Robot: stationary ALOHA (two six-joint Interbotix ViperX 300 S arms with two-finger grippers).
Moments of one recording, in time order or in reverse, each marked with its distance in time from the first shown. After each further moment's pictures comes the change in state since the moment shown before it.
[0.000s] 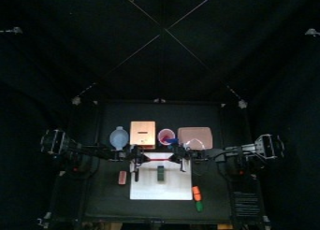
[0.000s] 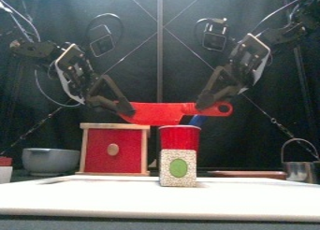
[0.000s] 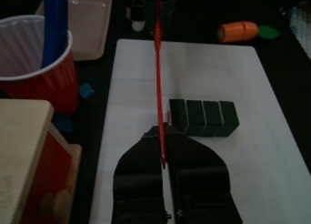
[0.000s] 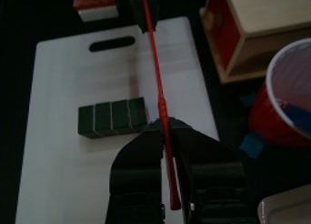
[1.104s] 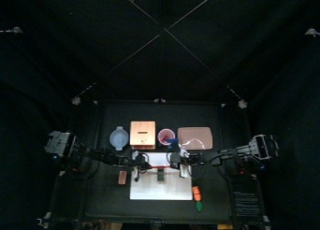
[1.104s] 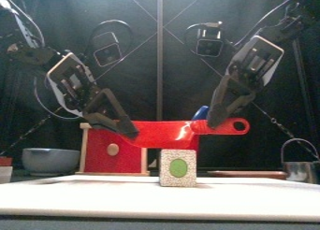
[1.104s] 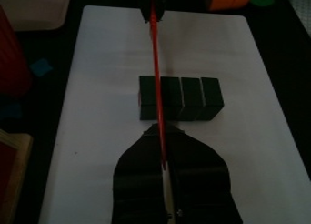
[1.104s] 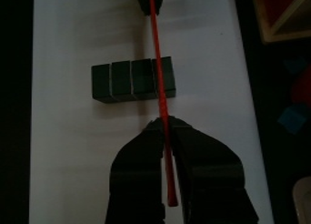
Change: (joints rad) left arm -0.094 0.137 -0.044 -0.067 0.014 -0.003; right arm 0.044 0.074 -0.066 0.028 0.181 -0.002
